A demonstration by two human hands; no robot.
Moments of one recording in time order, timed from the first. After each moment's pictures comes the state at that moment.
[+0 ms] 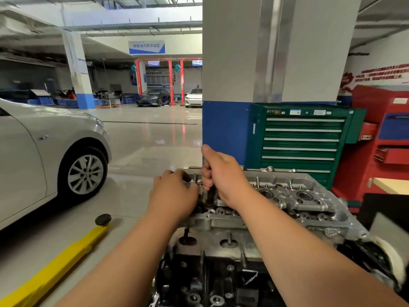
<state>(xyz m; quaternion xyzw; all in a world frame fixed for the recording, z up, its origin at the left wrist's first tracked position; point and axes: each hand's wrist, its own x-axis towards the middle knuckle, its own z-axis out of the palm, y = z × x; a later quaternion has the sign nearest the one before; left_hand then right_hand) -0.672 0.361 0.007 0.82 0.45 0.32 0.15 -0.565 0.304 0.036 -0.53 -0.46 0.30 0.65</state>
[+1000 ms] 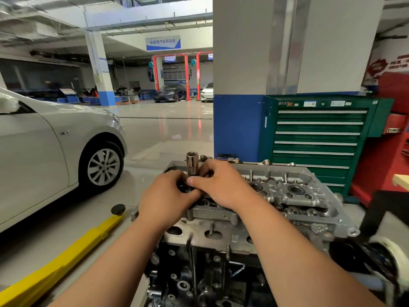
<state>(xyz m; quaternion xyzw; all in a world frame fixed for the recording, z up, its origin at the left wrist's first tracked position) -0.671 0.324 -0.005 0.81 0.43 0.37 0.14 -0.531 0.274 0.014 -0.62 -0.60 0.17 0.48</state>
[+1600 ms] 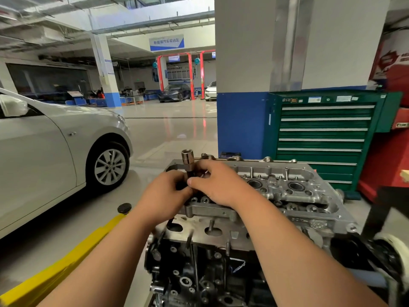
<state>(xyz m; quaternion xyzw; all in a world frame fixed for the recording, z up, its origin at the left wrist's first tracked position) -0.680 0.329 0.001 0.85 0.36 0.32 0.20 -0.535 0.271 0.017 -0.60 -0.63 0.21 0.45</state>
